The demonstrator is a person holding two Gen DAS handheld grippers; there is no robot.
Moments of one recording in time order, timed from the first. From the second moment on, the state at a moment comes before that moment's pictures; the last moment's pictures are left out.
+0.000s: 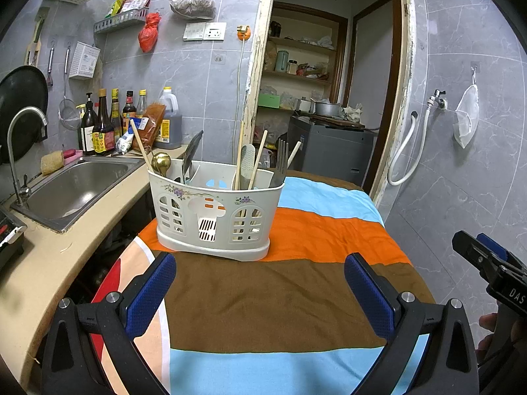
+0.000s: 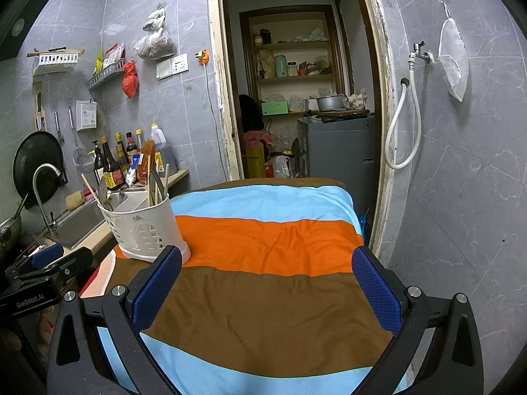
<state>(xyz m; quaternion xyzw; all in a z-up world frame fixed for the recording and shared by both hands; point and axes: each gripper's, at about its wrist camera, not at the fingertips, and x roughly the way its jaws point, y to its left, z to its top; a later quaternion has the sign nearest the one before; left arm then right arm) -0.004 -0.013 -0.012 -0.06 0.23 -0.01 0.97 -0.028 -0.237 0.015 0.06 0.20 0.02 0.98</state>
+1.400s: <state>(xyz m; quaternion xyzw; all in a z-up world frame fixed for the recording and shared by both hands) -0.002 -0.010 -0.016 -0.07 0.23 -0.01 0.97 -0.026 -0.240 0.017 0.06 0.20 0.02 0.98</state>
